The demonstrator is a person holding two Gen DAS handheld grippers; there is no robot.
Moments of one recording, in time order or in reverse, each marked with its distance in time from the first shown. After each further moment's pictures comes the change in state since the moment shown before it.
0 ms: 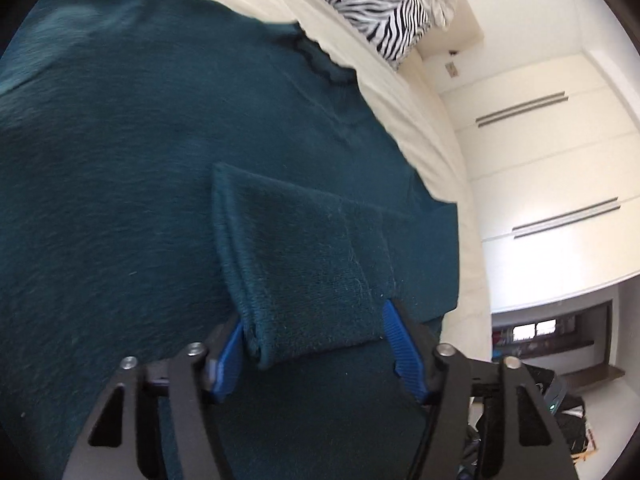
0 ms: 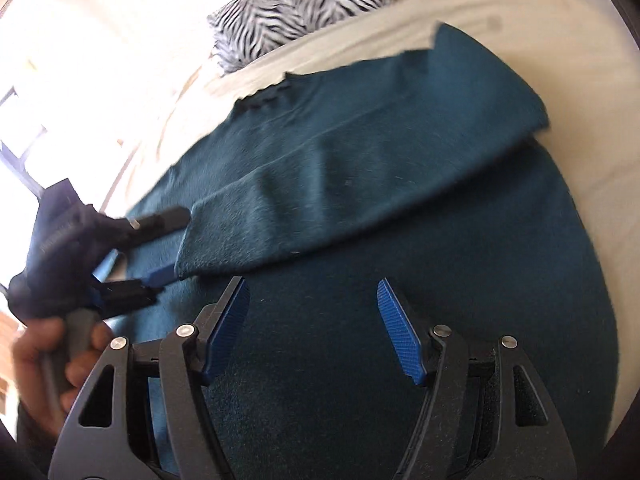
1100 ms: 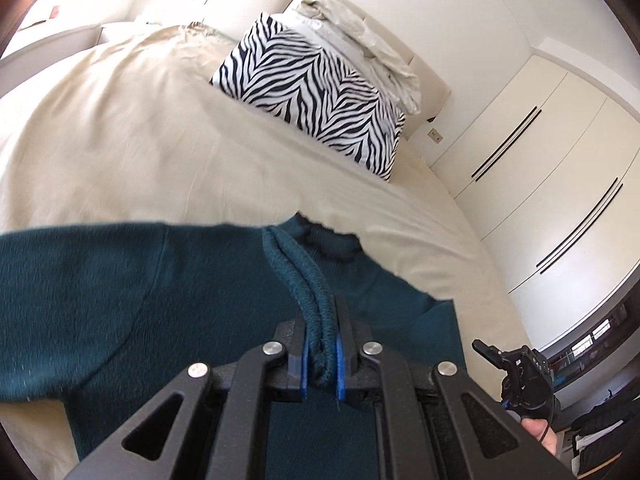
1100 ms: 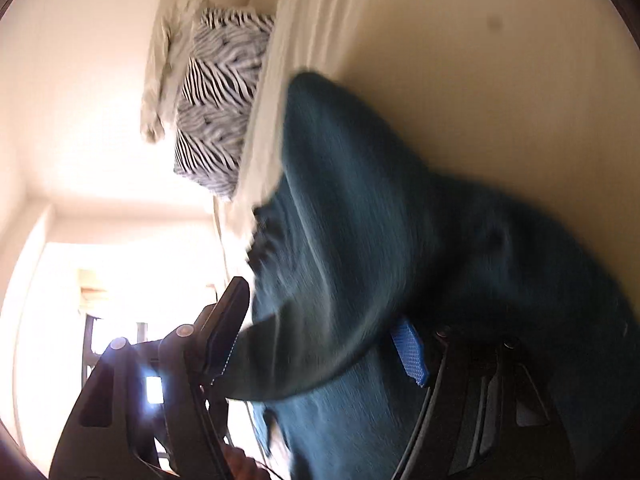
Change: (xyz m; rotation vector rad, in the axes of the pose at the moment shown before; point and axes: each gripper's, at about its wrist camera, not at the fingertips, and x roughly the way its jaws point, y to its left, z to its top) left arm -0.099 -0.007 0.068 0.225 -0.417 0.091; right arm 0.027 -0.110 0.096 0.680 -0.135 0.348
